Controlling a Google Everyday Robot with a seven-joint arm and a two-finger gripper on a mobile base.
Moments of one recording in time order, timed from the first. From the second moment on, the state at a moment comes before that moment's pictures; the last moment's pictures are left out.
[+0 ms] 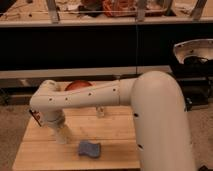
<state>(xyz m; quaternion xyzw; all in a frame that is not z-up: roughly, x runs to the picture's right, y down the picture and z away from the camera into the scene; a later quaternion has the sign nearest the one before) -0.234 0.220 0.715 -0.35 -0.19 -0.39 0.83</state>
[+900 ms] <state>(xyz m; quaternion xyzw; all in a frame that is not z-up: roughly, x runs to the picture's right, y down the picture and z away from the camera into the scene) -0.205 0.225 0.733 -0.36 -0.17 -0.38 0.84</state>
